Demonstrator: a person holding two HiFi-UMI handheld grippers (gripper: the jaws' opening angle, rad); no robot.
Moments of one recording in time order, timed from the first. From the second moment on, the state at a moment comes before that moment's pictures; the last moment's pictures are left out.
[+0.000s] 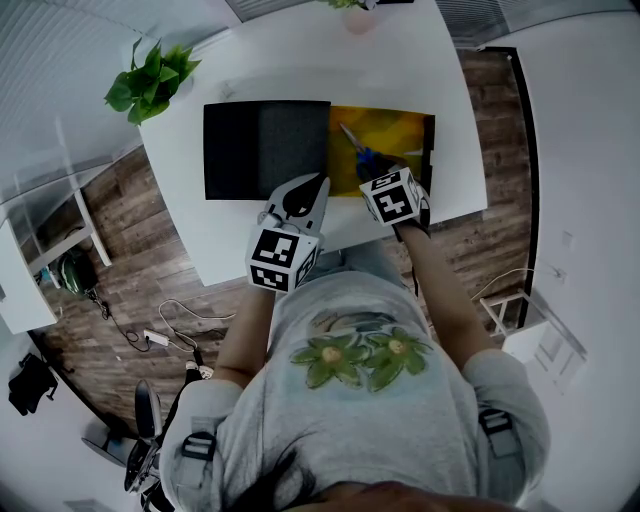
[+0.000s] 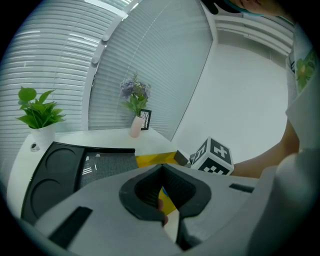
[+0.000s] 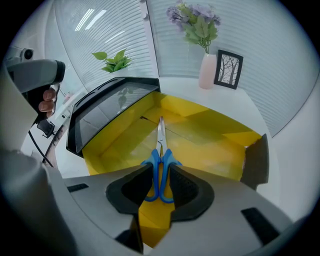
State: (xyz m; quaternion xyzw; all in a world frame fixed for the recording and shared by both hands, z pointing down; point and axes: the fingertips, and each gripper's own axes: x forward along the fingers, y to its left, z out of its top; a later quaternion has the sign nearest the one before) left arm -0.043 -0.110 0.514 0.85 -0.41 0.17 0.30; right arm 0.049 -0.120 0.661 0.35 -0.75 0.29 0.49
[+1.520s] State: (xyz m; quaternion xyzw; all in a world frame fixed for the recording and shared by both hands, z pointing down) left arm -0.039 -0.107 0.490 0.85 -0.41 0.17 0.27; right arm 0.053 -0.123 0.629 0.35 -0.78 0.28 0.44
